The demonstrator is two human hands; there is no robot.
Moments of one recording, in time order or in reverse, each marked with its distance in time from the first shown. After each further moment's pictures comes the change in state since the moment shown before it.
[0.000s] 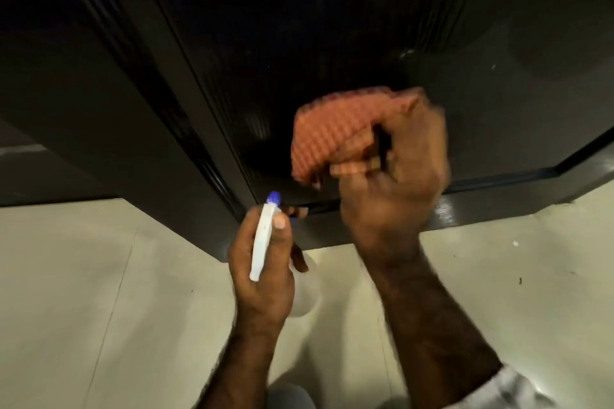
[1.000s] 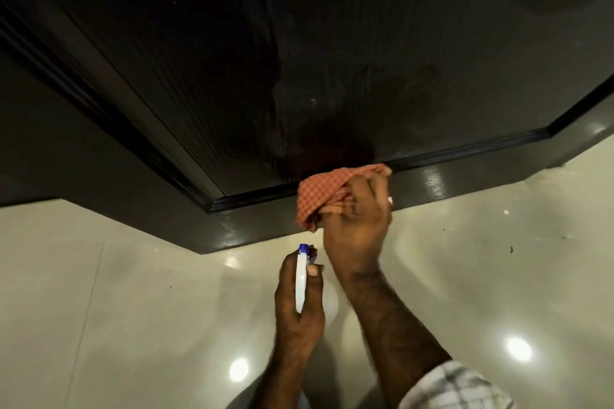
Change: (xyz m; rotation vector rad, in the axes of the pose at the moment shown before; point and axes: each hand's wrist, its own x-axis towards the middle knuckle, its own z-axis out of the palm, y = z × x) left_hand -0.082 -0.119 0.037 0.245 -0.183 -0.463; right_hand -0.122 0.109 0.012 -0.218 -0.207 0.238
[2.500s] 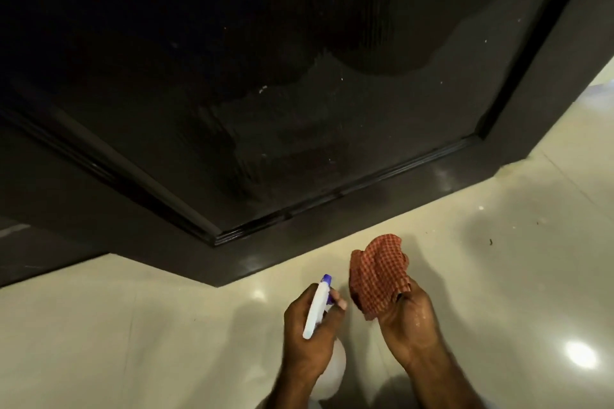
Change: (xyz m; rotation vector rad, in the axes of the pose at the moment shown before) left_hand -0.042 0.028 -0.005 0.146 -0.196 0.034; right_hand -0.080 0.045 -0.124 1.051 0.067 1.366
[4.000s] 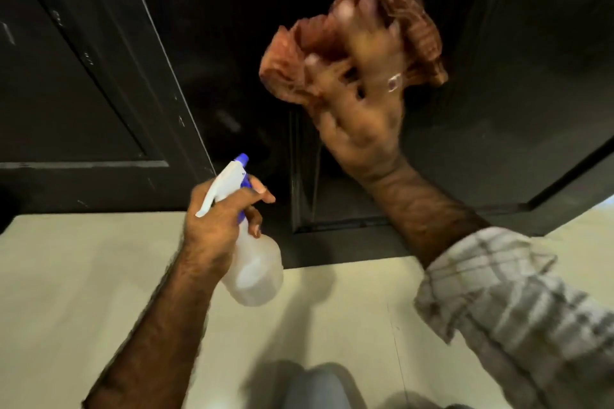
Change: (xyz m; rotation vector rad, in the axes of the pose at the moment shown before) left_hand 0.018 0.136 -0.286 -0.385 0.217 0.237; right_hand -0.148 -0.077 0.367 -0.931 -0.512 -2.436
